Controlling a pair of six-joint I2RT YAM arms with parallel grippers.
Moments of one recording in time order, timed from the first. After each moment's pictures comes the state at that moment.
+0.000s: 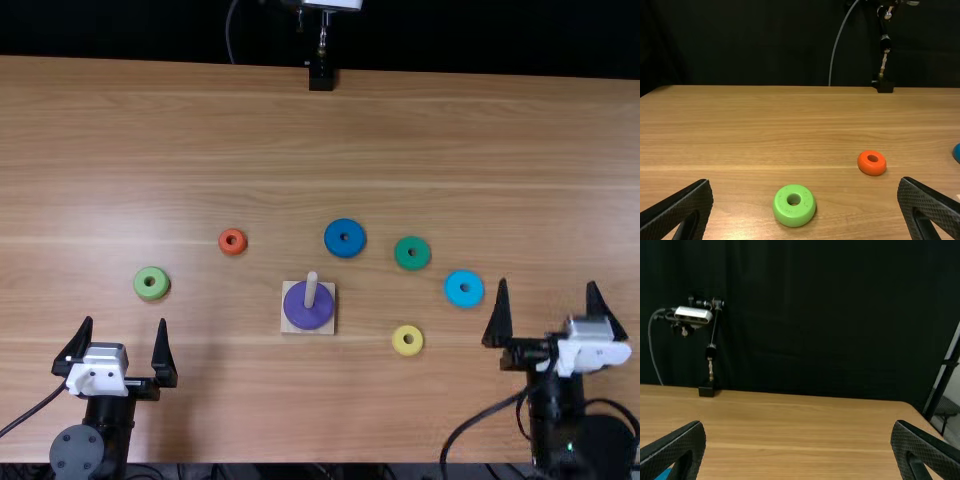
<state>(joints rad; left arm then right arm) -0.06 0.01 0.02 -0.07 -0.04 -0.06 0.07 0.48 0.51 0.01 0.09 -0.15</state>
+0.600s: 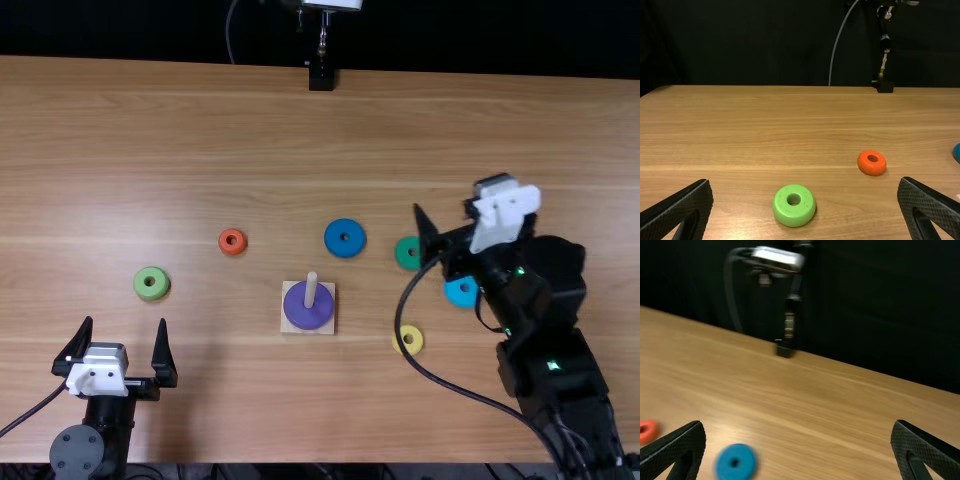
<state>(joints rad) -0.06 0.01 0.02 -0.07 -0.04 -0.06 0.21 1.16 0.94 -0.05 -0.14 -0.16</state>
